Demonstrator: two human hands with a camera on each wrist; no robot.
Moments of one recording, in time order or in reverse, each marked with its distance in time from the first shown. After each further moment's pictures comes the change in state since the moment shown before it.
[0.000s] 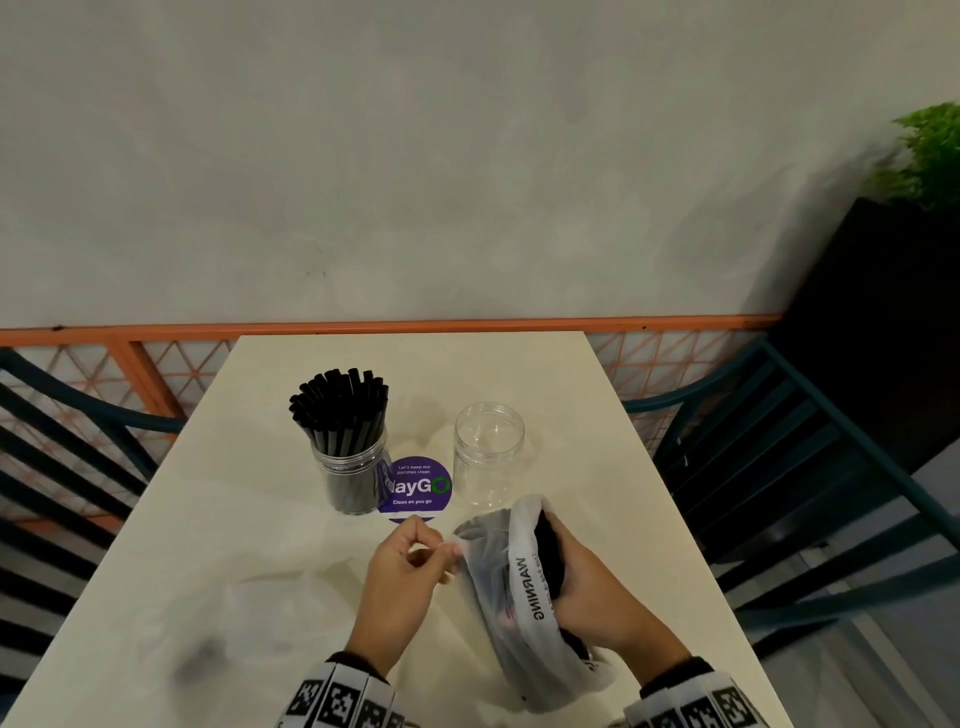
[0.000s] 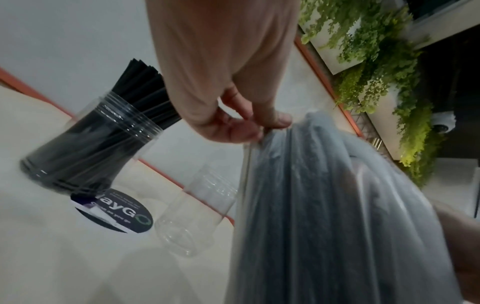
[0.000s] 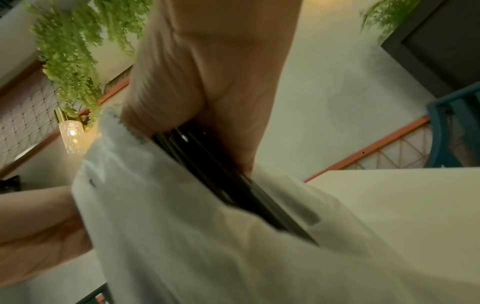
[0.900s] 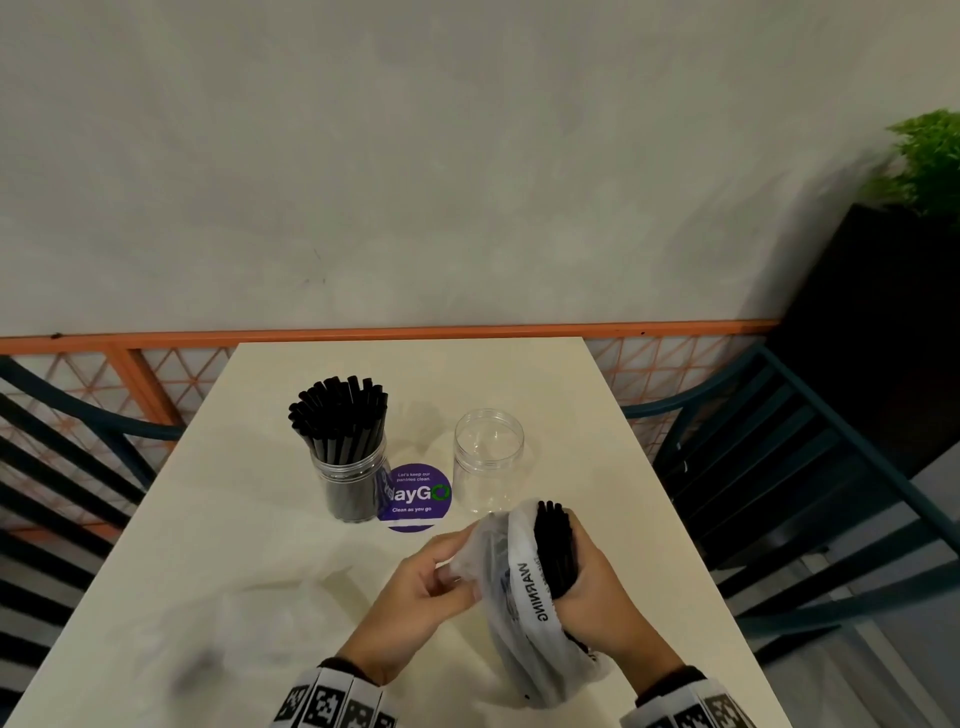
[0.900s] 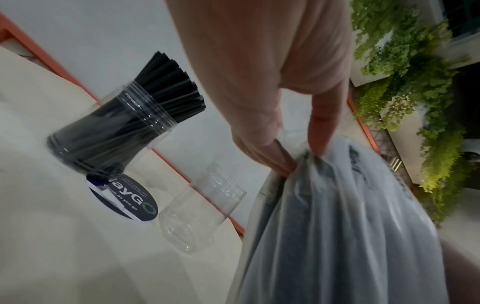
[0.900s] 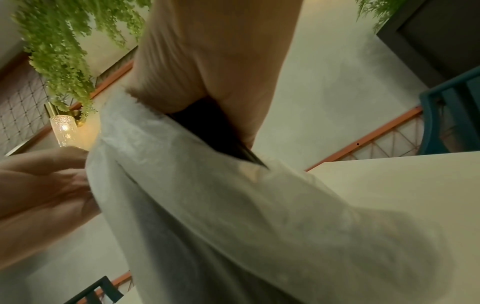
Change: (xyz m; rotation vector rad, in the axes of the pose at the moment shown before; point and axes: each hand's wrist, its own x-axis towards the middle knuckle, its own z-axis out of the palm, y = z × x) left_hand -0.003 0.002 -0.003 -0.206 -0.437 -0.056; right_hand 0.001 0.004 0.006 0.205 0.191 -0.022
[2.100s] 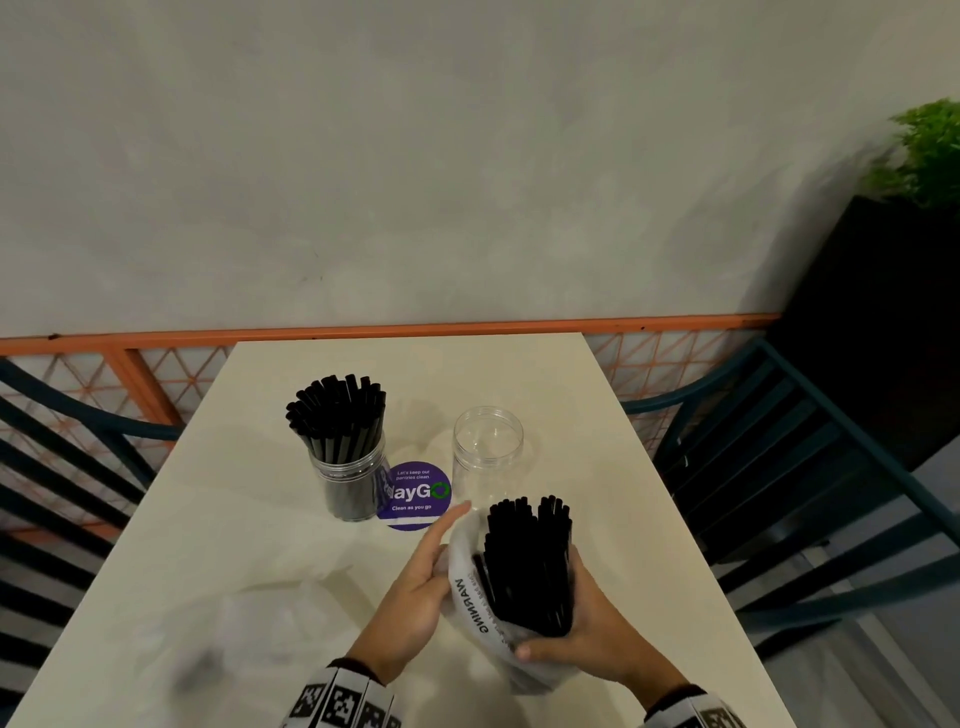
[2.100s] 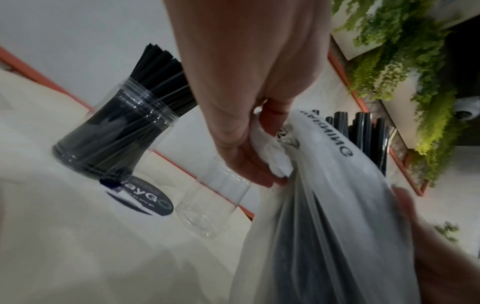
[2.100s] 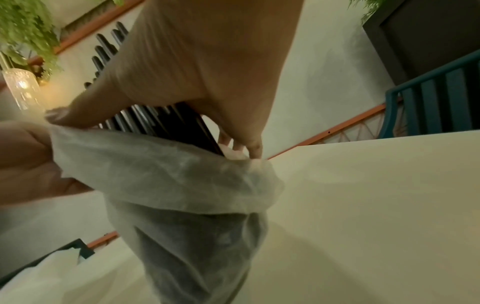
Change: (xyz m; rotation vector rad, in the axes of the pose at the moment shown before) left_hand 0.004 -0.005 0.000 0.159 0.053 -0.042; right_hand -0.014 0.037 -0.014 -0.085 -0.228 0.117
